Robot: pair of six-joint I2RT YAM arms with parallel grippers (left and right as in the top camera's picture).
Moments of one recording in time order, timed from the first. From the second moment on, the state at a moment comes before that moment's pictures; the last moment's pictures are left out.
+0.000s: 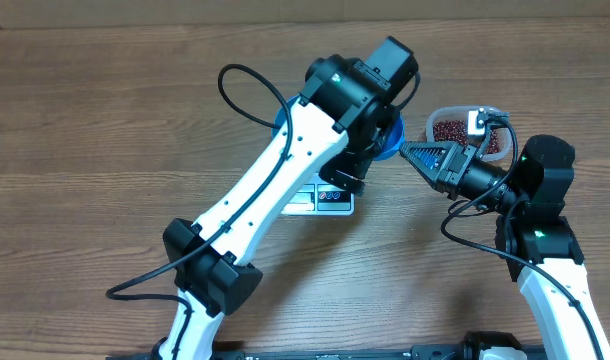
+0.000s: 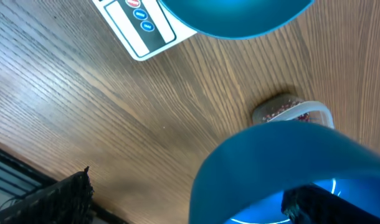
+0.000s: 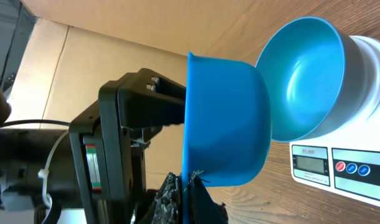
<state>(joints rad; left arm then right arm) -0.73 2.13 2.37 -1.55 0.12 -1.84 -0.04 1.08 0.71 0.03 -0.99 0.99</state>
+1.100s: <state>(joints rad) -0.55 1.94 2.37 -1.40 0.29 -1.17 -0.04 1.08 0.71 -0.07 -0.79 0.89</state>
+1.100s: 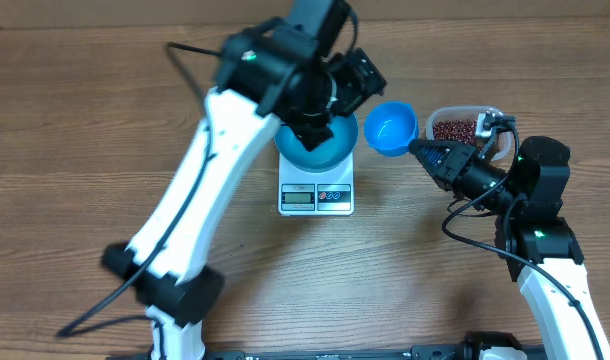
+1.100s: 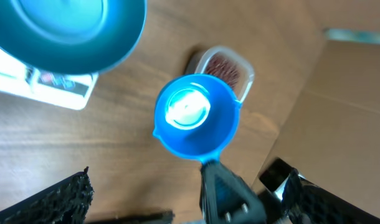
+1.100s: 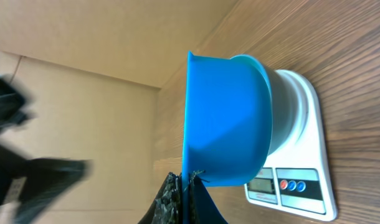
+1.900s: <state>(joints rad) -0.53 1.79 2.38 -1.59 -0.09 -0.96 -0.04 1.26 1.44 -1.17 -0.18 0.44</state>
